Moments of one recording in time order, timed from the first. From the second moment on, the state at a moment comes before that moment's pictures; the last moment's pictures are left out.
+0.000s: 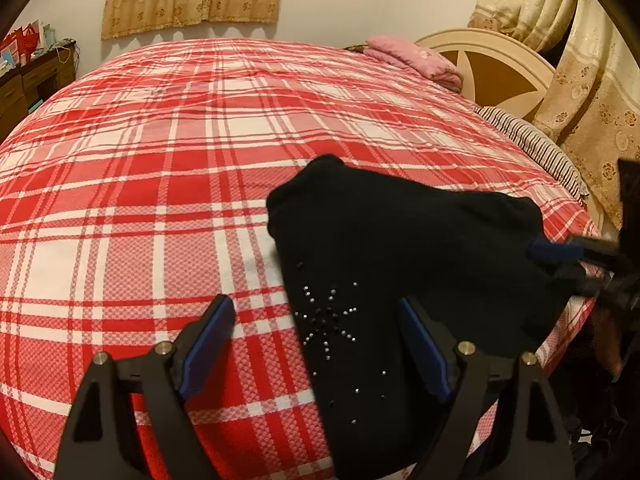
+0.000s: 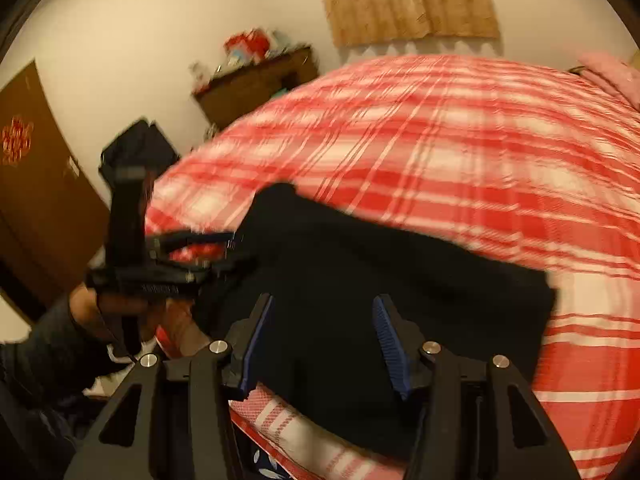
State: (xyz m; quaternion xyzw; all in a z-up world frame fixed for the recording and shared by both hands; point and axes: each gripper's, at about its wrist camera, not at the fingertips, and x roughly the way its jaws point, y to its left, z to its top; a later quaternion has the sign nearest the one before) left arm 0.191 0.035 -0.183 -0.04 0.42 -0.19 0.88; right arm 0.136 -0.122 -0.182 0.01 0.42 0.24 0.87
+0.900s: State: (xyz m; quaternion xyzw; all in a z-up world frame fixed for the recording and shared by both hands) left arm 0.187 0.029 -0.184 -0.07 0.41 -0.22 0.88; right arm 0.136 -0.212 -0.167 0.09 0.41 0.10 0.90
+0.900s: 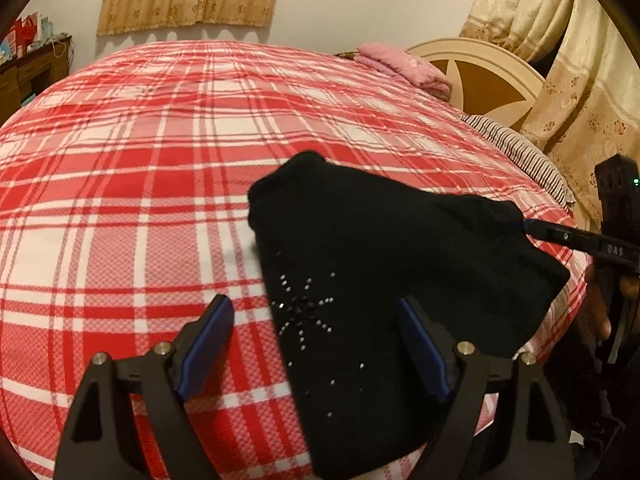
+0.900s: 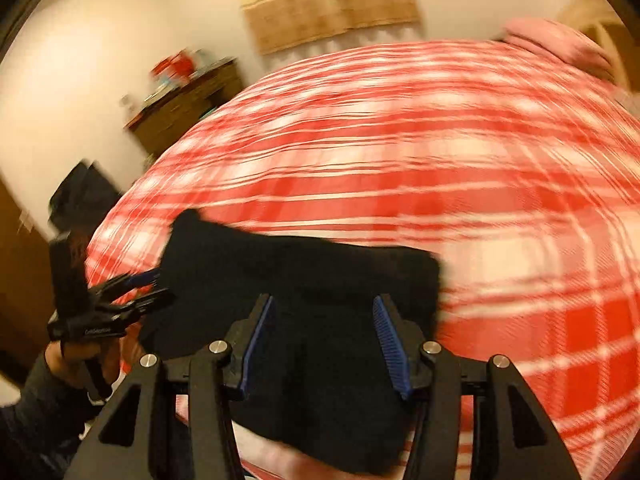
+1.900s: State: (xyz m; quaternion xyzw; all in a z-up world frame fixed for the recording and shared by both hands) left arm 0.191 0.038 -0.179 -0.15 0.38 -0.28 0.87; right arm 0.139 -0.195 -0.153 0.16 0.39 0.22 0.88
